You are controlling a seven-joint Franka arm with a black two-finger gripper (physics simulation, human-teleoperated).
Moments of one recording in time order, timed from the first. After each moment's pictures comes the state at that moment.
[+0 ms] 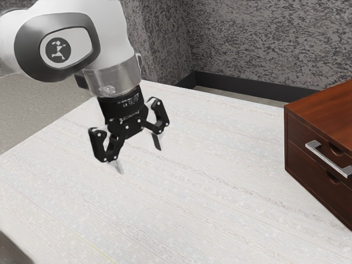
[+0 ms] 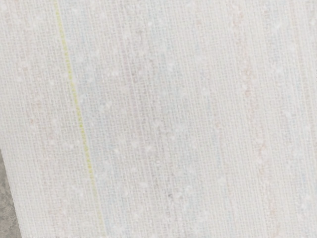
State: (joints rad) arm -0.40 -0.15 0.24 -1.60 -0.02 1.42 -1.53
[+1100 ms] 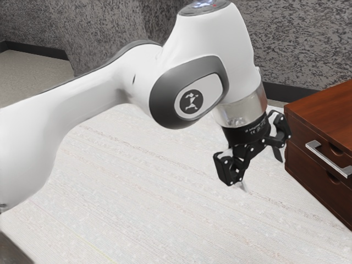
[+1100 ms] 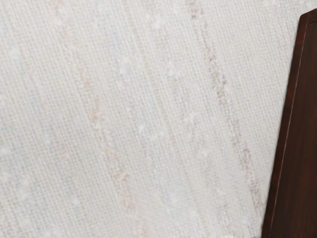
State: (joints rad) arm -0.68 0.17 0.32 -1.43 -0.10 1.79 -1.58
